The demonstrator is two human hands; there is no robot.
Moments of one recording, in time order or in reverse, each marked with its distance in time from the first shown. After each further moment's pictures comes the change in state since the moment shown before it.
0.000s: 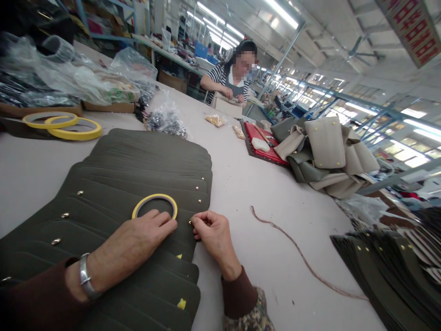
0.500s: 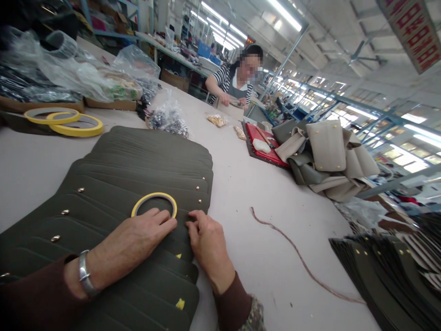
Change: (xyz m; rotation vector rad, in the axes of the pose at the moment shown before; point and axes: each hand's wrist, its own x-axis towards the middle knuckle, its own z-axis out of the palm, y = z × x) left_hand -0.001 -0.002 0.005 -0.024 0.025 0.005; right_hand -0.010 -0.001 0.009 -0.609 0.029 -0.406
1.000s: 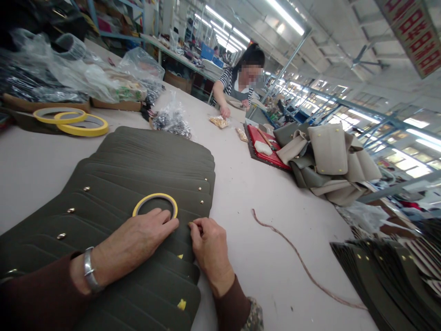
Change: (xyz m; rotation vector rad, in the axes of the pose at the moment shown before) left_hand 0.000 -0.001 -0.001 0.017 -0.032 -0.012; right_hand -0.008 0.002 0.002 -0.048 0.097 0.013
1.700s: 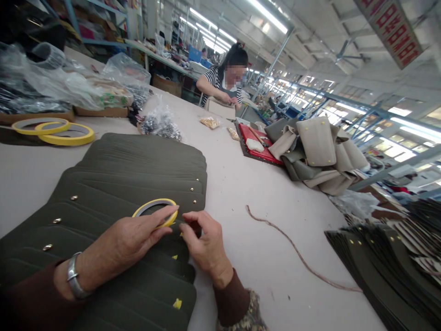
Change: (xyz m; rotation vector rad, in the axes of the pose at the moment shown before) left_hand -0.002 -0.011 0.015 -0.161 0.479 0.147; right_hand 0.003 -0.007 -0.012 0.342 0.038 -0.120
